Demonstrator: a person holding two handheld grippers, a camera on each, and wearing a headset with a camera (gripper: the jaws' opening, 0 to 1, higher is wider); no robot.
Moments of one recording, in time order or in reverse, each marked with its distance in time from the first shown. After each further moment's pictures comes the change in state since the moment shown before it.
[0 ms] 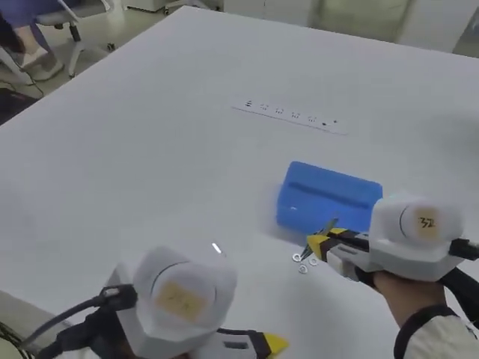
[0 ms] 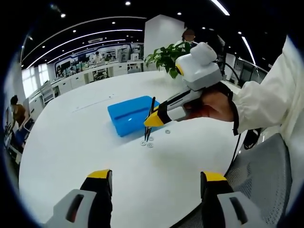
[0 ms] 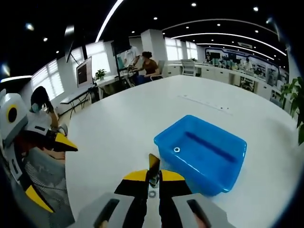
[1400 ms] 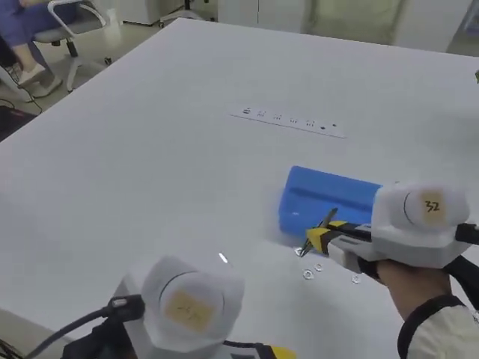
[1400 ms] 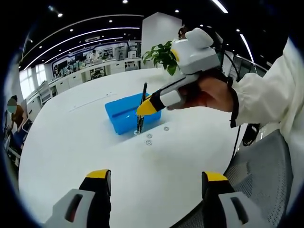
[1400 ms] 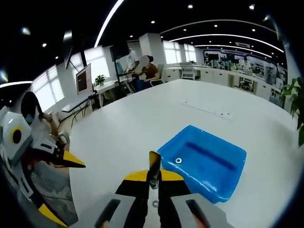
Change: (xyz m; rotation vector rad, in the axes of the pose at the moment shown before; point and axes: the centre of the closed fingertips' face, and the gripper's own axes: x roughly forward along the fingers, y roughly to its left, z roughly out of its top) left arm 0.003 0.001 -0.004 0.019 0.023 -0.022; right arm -0.008 0.005 0.032 0.028 -0.043 0.008
